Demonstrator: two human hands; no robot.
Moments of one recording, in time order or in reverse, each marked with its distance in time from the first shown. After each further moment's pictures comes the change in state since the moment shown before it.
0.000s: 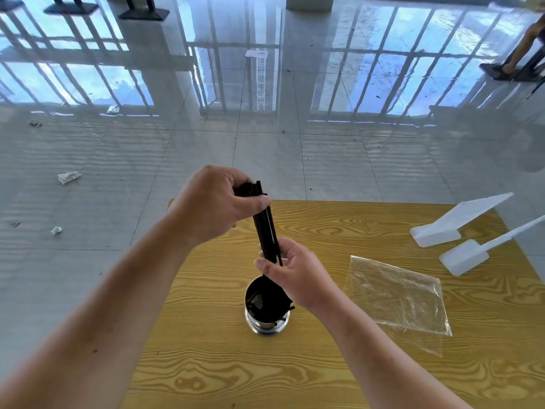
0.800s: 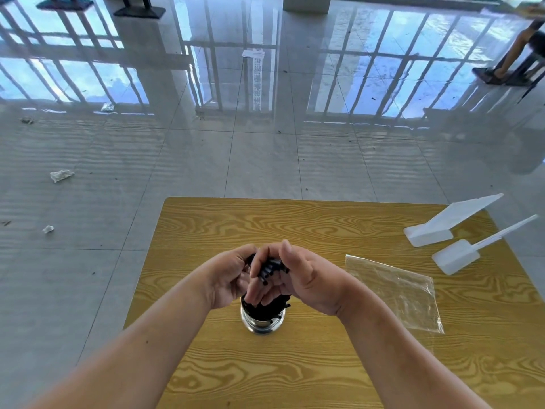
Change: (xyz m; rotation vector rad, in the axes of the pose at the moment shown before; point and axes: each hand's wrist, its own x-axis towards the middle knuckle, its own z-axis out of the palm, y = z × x) left_hand -0.050 -0.068 0.088 -0.953 -0.419 -0.917; right_hand -0.024 -0.048 -0.026 0.473 -0.568 -0.020
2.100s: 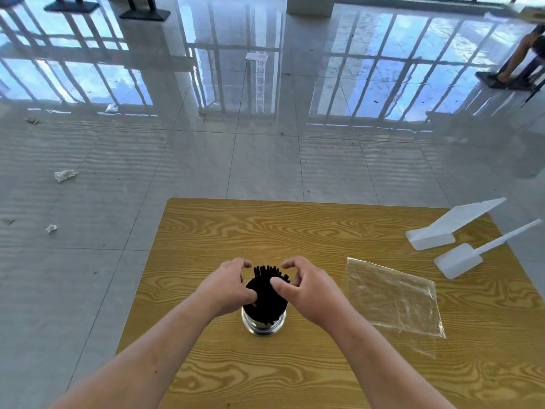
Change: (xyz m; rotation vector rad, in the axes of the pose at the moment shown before) left_hand 0.021 -0.034 -0.030 1.154 0.369 0.207; right_hand 0.000 0.079 -0.030 -0.745 0.621 0.274
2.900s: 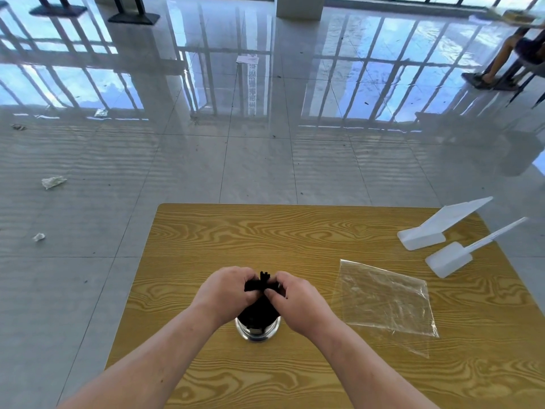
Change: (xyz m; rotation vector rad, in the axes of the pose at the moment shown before) left_hand -0.003 0.016 0.006 0.139 0.132 0.244; right_hand 0.007 0.008 0.019 -0.040 -0.040 -0.038
